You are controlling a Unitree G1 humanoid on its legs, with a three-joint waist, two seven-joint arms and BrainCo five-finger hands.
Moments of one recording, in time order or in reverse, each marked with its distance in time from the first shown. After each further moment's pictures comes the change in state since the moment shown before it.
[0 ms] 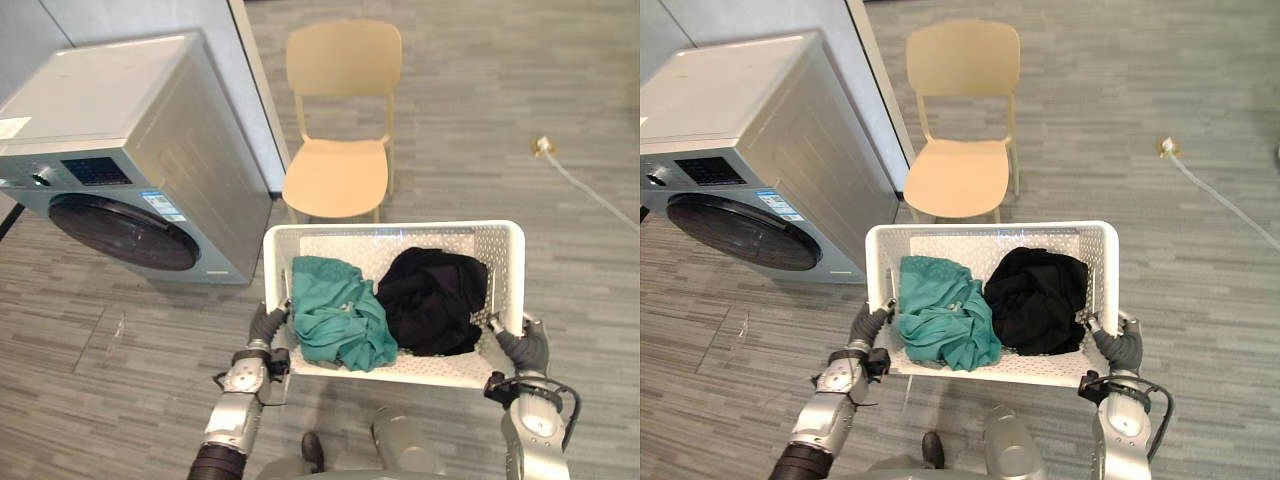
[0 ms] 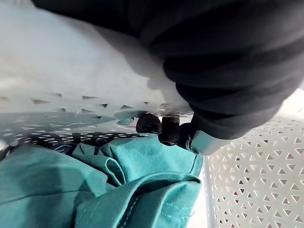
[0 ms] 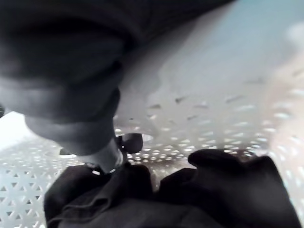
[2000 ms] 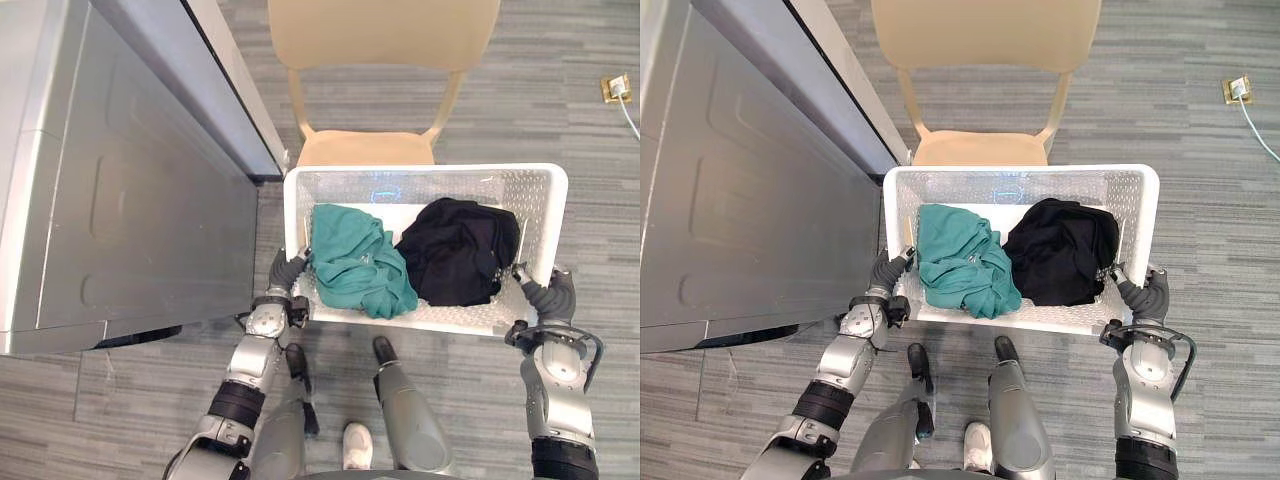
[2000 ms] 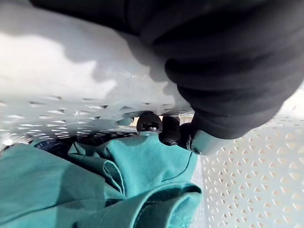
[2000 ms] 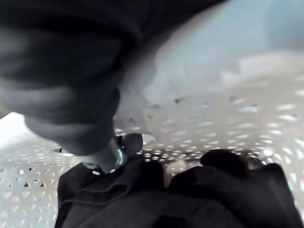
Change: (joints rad) left arm -0.430 0.034 -0.018 0.122 -0.011 -0.022 0.062; right arm -0.349 -0.249 -0.016 0.146 0.212 -0.017 -0.027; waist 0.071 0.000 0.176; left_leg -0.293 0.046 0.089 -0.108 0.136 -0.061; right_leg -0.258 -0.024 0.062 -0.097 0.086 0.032
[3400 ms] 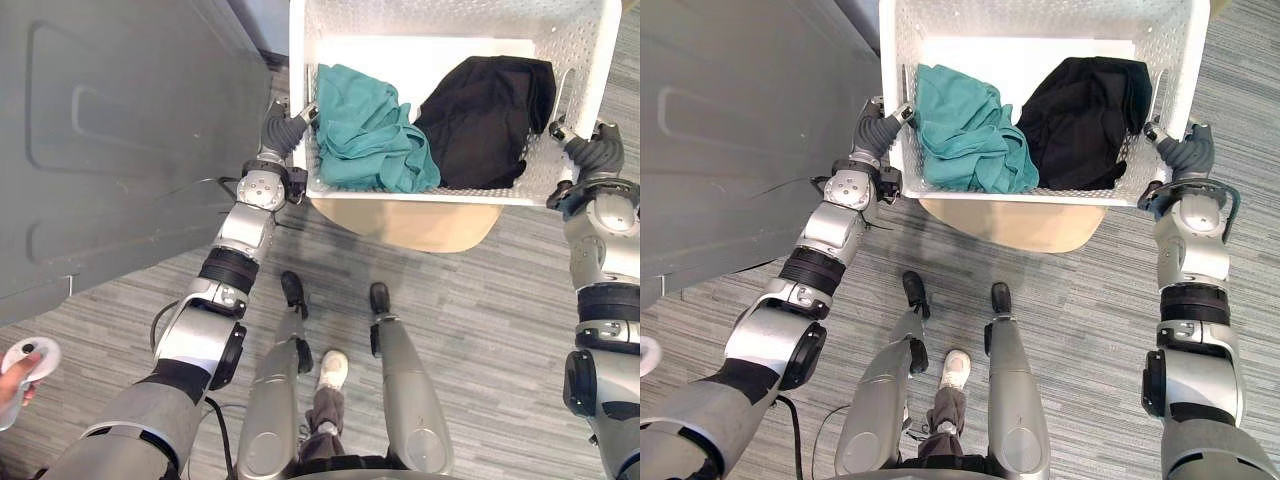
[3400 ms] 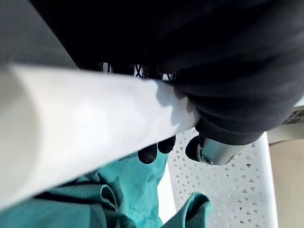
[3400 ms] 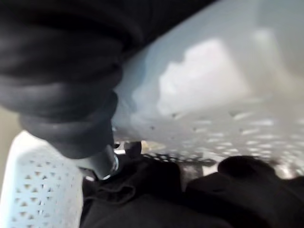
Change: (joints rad) left arm -0.602 0.185 -0.001 0.344 0.011 -0.038 -0.001; right arm -0.685 -0.395 0.118 0.585 0.229 0.064 0.072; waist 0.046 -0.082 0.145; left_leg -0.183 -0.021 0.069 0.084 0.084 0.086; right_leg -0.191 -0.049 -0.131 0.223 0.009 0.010
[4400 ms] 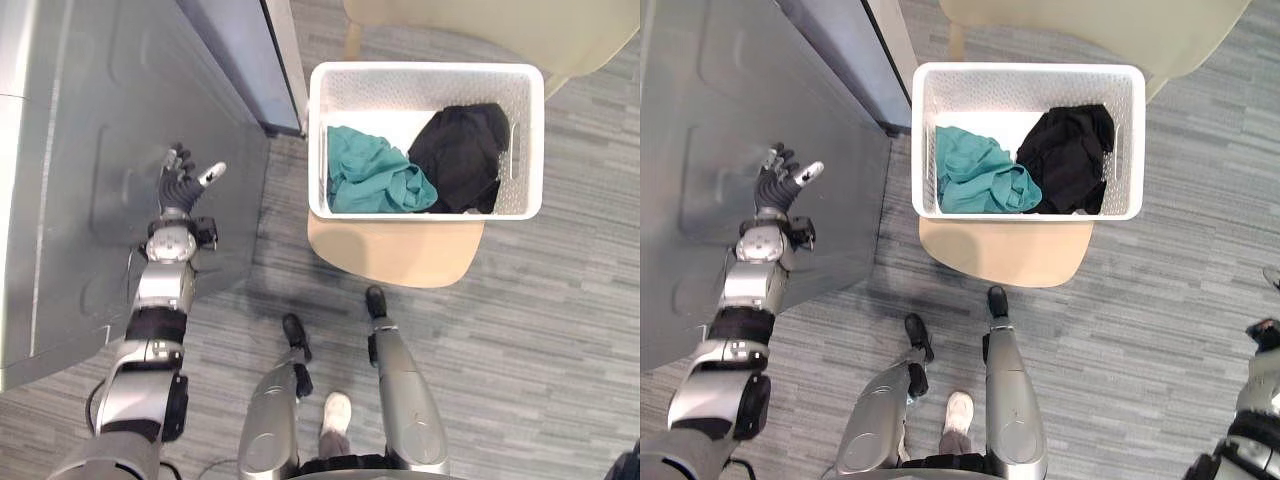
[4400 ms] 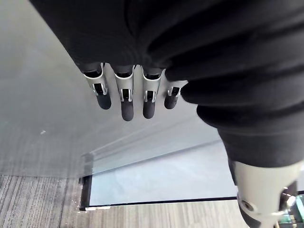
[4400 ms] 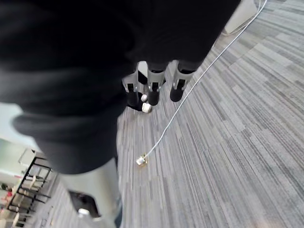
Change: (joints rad) left arm 0.635 0.103 0.286 -0.395 -0.040 0.010 0.031; right arm 0.729 0.148 -0.651 -0.202 0.068 -0.034 -0.099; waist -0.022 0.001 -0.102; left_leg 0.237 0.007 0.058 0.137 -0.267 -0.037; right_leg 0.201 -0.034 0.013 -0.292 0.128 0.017
